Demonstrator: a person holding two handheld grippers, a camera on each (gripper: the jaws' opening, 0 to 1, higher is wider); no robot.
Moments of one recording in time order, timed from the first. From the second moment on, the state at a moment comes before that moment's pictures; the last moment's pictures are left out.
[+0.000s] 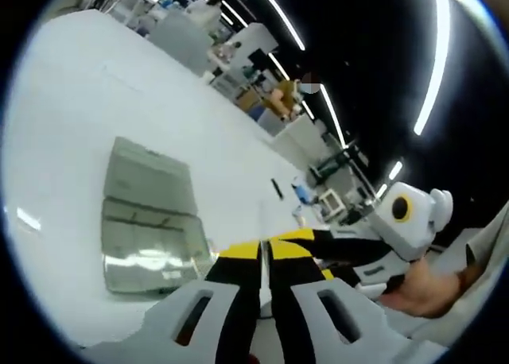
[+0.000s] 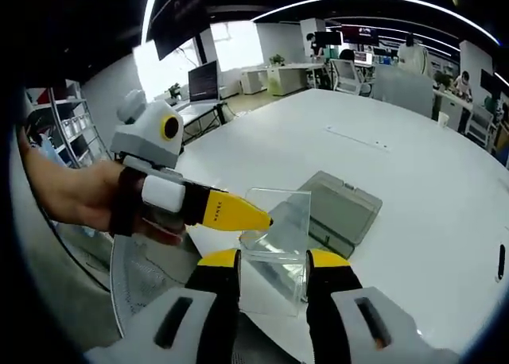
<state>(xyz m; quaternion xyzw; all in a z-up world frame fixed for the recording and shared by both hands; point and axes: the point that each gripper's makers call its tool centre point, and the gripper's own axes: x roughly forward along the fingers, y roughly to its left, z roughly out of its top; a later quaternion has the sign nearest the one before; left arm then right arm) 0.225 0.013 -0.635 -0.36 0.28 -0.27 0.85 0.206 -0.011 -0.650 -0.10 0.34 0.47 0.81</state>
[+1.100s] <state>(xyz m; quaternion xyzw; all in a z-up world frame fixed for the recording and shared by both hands) 0.222 0.015 -0.633 -0.34 0.27 -0.35 0.83 0.213 -0.016 -0.638 -0.04 0.34 0.55 0.76</state>
